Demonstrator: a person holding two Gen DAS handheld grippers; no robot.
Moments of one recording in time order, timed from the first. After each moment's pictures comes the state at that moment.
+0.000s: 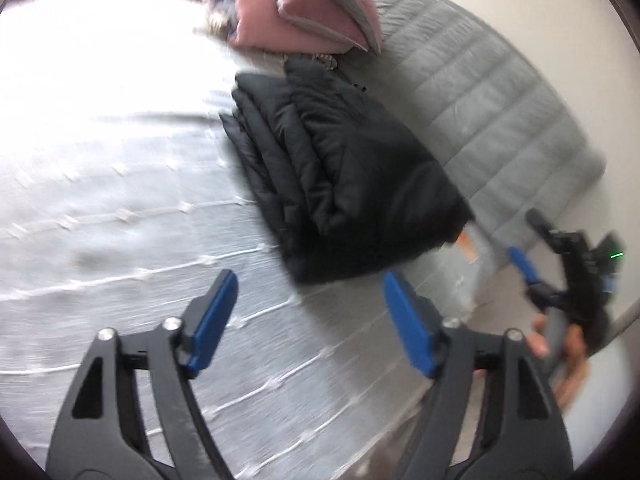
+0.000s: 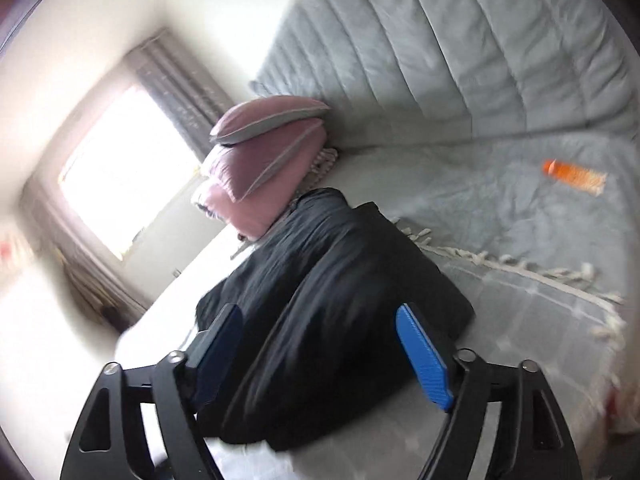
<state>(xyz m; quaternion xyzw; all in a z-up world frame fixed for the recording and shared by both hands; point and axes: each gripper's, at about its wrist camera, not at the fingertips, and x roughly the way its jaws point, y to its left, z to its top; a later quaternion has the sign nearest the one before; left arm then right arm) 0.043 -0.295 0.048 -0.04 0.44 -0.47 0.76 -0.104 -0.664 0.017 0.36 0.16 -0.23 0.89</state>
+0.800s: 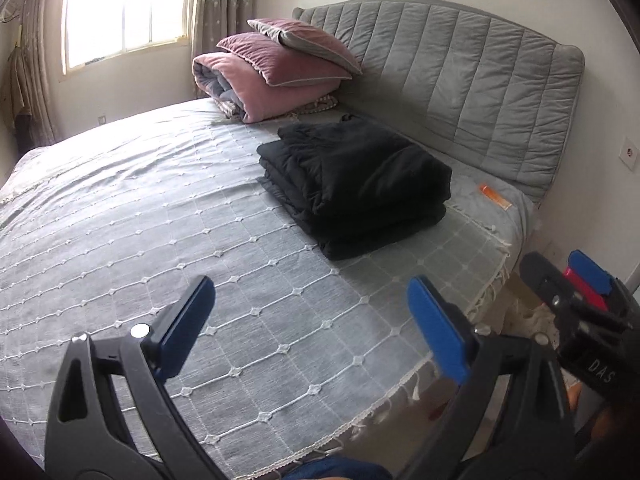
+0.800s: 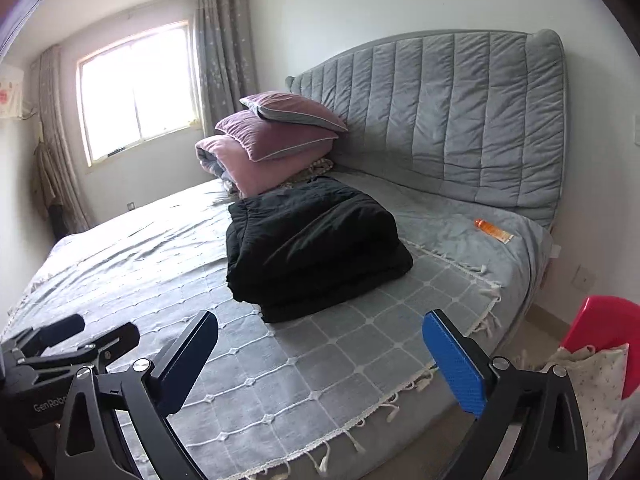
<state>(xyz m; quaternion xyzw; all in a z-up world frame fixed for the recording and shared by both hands) -0.065 -0.215 0.120 0.10 0.31 -0.43 0.84 -0.195 -0.428 0.050 0.15 0.22 -0.32 0.91</state>
